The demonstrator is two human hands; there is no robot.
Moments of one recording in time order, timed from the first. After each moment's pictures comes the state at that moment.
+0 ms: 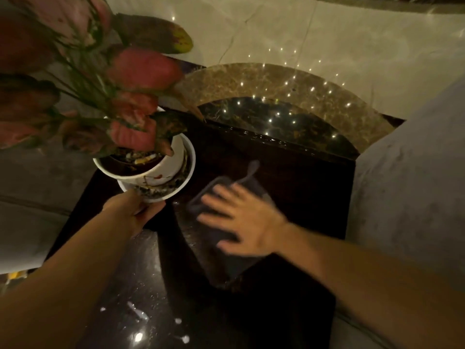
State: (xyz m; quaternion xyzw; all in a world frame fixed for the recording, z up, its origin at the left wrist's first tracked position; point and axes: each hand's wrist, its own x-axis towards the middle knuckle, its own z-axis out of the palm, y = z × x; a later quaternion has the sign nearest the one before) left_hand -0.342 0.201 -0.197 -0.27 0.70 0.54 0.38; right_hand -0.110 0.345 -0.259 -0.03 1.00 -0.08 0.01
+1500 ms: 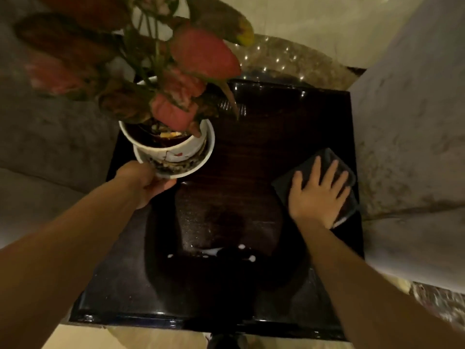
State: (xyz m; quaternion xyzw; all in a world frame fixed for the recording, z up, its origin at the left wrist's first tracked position) left_hand -0.390 0.123 -0.193 -0.09 0.74 0.42 0.51; right_hand -0.061 0.199 -0.255 0.73 0.67 -0.10 0.03
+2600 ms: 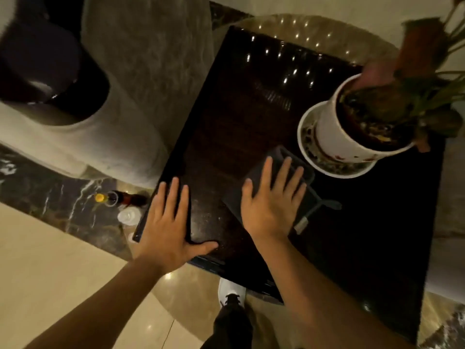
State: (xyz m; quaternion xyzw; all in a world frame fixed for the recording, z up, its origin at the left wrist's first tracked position) left_hand -0.352 -0.134 -0.236 0.52 0.84 -0.01 0.16; right_hand -0.217 0.037 -0.239 0.56 0.82 -0.14 0.04
